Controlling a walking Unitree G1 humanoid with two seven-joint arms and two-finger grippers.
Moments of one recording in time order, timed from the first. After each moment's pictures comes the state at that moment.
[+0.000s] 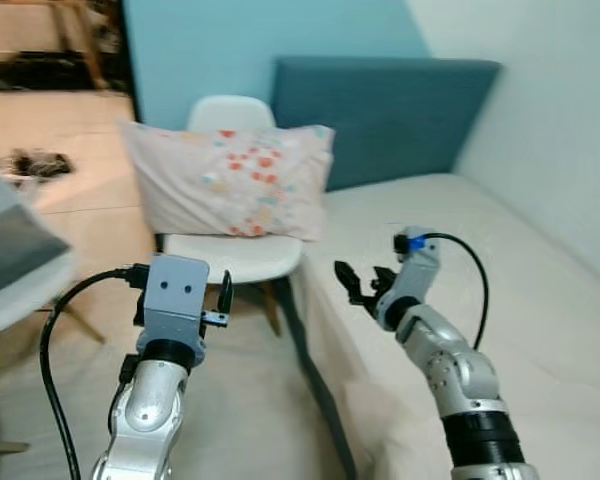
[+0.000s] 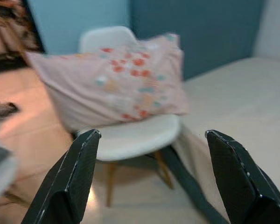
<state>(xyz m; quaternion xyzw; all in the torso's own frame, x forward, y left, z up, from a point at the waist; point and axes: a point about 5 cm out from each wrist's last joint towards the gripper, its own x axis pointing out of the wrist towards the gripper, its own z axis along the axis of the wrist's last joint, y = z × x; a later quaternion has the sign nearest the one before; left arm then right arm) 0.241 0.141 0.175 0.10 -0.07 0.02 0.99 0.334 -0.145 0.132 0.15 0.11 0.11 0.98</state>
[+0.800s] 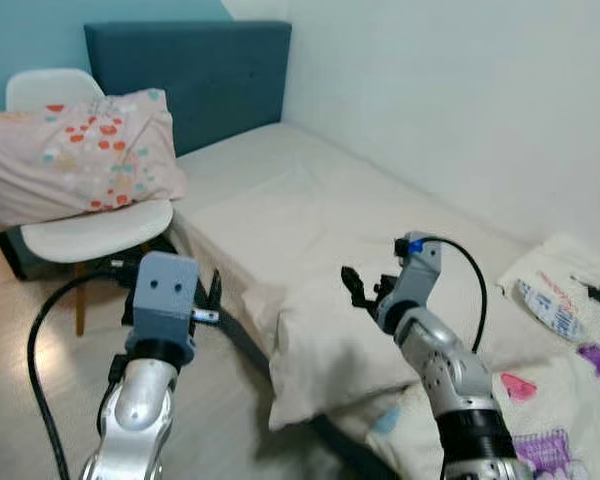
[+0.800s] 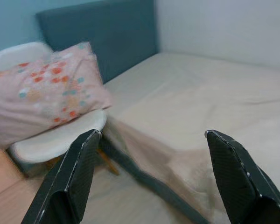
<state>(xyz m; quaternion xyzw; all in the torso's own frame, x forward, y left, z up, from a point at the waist) 0.242 0.148 0.176 0.11 -0.08 0.03 0.99 0.336 -0.152 0.120 0.15 0.14 0.06 0.98</state>
